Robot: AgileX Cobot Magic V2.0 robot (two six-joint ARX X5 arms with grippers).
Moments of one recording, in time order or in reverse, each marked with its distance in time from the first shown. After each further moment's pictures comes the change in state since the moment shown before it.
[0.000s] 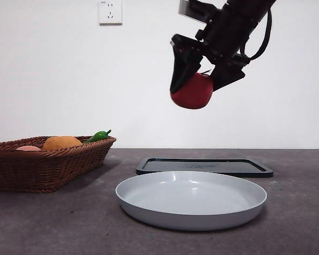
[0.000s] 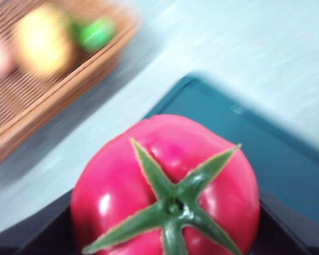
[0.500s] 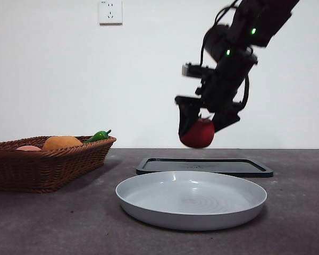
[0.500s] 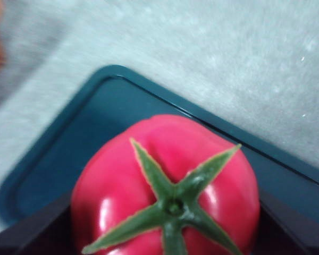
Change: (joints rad) left arm 0.000 0.000 0.000 0.000 0.000 0.000; right arm -0.113 0.384 0.253 0.016 0.000 0.000
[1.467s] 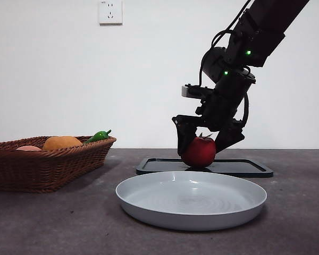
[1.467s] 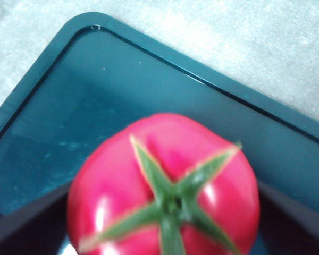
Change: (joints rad) left arm 0.000 0.000 0.000 -0.002 0.000 0.000; right arm -0.009 0.078 0.019 -0.038 -0.017 0.000
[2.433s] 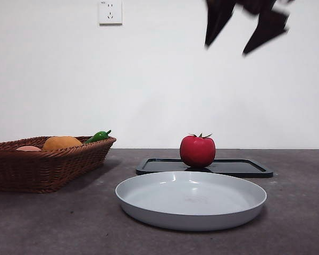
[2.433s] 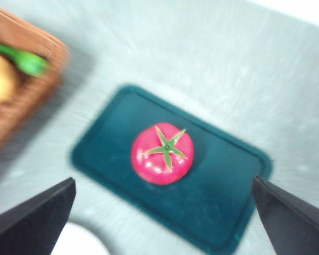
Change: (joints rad) left arm 0.000 0.000 0.000 0.000 0.000 0.000; right arm -0.029 -0.551 0.013 -0.386 -0.008 -0.035
